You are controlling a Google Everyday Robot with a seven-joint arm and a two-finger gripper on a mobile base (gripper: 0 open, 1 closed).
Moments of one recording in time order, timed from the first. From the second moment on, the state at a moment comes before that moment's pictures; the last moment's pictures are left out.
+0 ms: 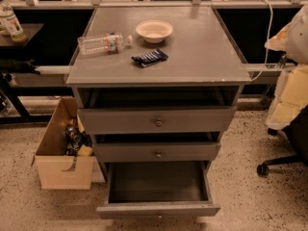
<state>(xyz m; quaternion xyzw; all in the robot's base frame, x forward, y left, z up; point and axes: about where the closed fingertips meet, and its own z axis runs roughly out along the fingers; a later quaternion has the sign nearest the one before) 0.438 -0.216 0.979 -0.60 0.78 -0.04 0.16</state>
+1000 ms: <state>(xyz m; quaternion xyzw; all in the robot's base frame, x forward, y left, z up) 0.432 -0.188 0.882 -0.66 0.74 -0.01 0.15</state>
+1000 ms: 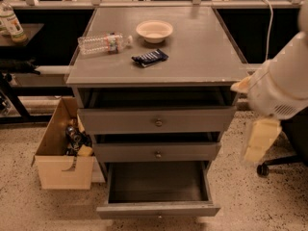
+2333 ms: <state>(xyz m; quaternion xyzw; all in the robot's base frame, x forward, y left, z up) 0.404 -0.146 0.723 -0.70 0.70 0.07 0.11</state>
